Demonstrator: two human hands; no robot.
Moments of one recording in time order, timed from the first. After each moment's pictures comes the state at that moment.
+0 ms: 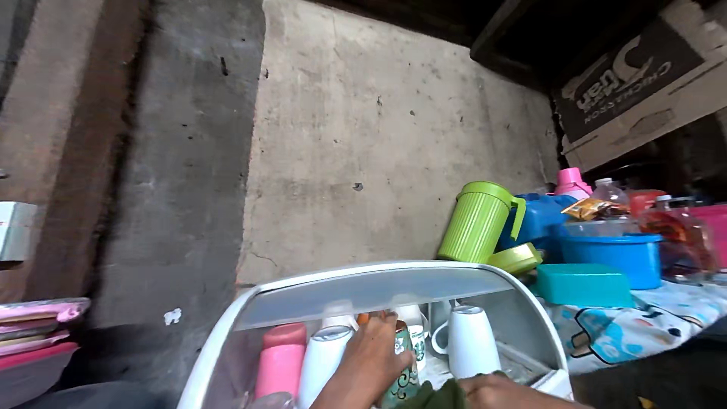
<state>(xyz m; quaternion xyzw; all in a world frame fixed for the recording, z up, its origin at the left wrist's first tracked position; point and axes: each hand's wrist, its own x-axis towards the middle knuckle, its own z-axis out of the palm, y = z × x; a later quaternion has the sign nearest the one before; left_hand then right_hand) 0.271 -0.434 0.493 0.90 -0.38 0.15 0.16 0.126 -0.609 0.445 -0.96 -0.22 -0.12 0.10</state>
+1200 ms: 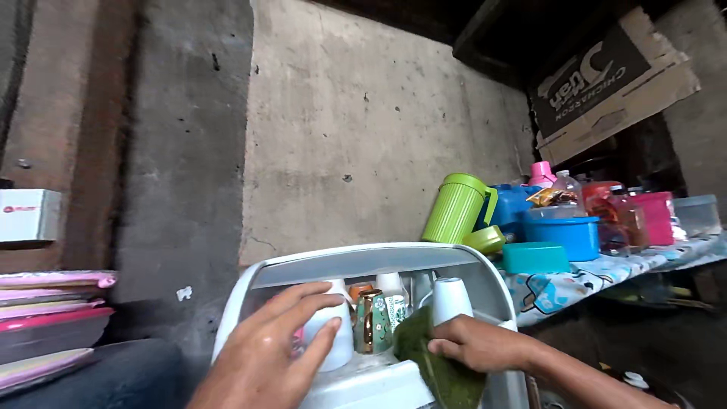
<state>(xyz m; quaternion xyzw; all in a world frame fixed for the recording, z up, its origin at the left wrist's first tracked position) 0.199 -0.297 0.463 0.67 -0.48 0.49 0.27 0.109 -0.604 0.454 -0.98 -0.13 -0.11 0.12</state>
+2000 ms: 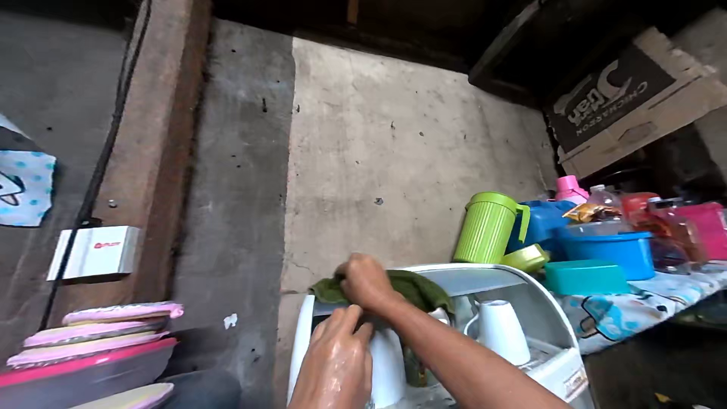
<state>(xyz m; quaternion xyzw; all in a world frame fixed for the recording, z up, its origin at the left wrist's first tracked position) 0.278 -0.300 0.464 0.69 -0.42 0.57 0.11 0.289 -0.421 0.570 -0.89 -0.13 -0.43 0.08</state>
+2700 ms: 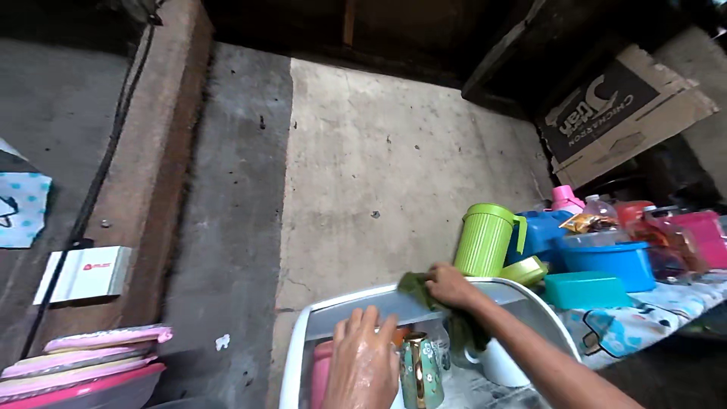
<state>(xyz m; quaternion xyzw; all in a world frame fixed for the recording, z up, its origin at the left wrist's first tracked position) 0.269 -0.346 0.479 0.68 -0.42 0.58 0.14 0.233 -0.569 0.571 -0.92 0.02 -0.37 0.13</state>
